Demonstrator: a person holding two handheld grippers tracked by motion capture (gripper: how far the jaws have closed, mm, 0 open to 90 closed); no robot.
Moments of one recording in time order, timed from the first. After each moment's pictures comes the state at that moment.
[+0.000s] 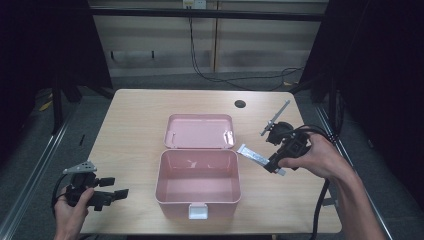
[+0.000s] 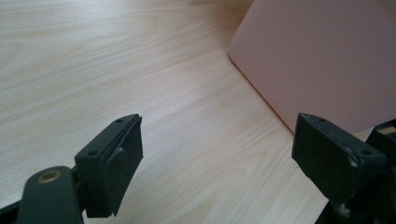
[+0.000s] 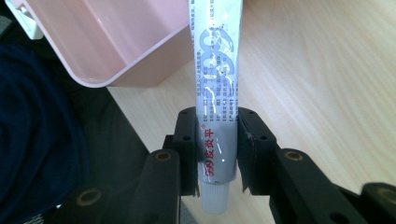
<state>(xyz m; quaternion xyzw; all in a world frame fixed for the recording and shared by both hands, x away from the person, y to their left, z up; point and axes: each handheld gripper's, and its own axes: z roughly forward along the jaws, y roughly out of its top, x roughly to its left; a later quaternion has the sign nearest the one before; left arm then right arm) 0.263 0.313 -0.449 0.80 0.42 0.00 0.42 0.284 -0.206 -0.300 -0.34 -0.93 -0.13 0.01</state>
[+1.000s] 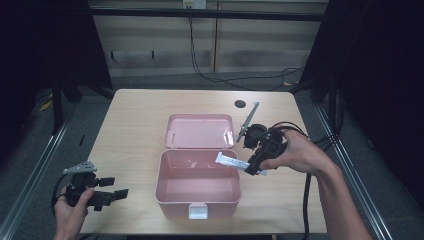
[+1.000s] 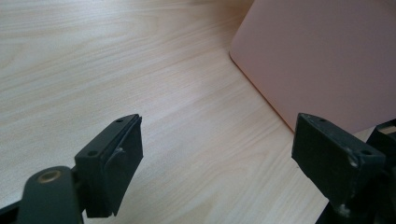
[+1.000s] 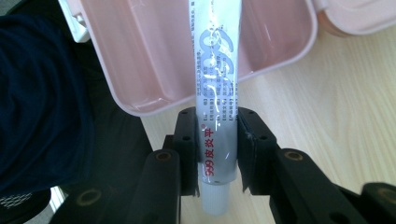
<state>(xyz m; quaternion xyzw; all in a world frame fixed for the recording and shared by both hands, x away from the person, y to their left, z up) 0.263 0.313 -0.449 0.80 0.42 0.00 0.42 0.290 -0.154 -0.299 -0.22 -0.97 -0.12 0.03</state>
